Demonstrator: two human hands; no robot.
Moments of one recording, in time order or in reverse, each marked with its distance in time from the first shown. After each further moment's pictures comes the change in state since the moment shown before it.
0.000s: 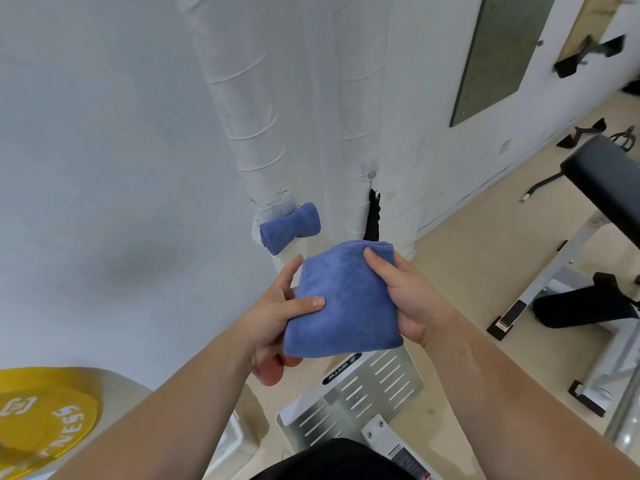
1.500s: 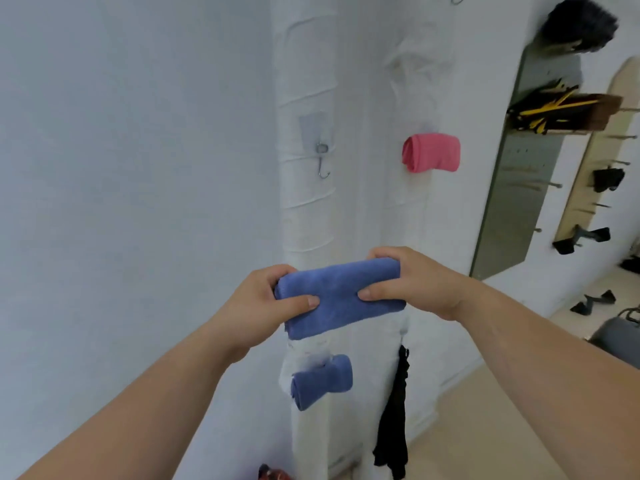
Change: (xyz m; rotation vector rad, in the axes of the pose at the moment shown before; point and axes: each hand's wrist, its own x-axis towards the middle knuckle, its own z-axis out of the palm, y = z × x) left_hand -0.025 0.230 -0.065 0.531 0.271 0.635; right_hand 0.065 -0.231 0.128 -1.056 -0.342 -0.521
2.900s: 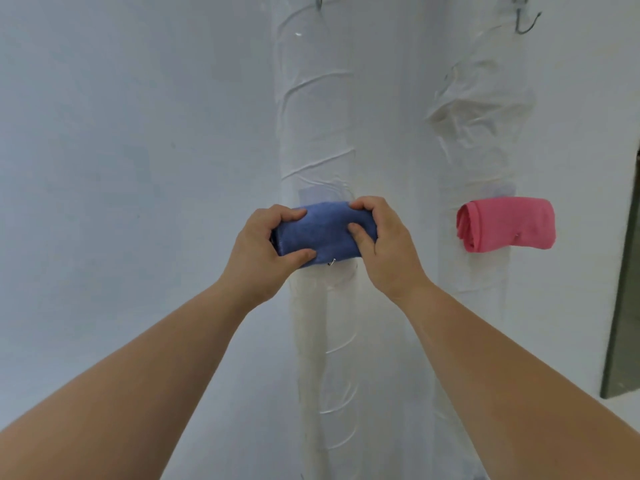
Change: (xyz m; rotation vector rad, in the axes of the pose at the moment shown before) left_hand 0.204 0.059 -0.035 0.403 0.613 0.460; right_hand 0.240 0.014 -0.068 0.031 0.550 -0.719
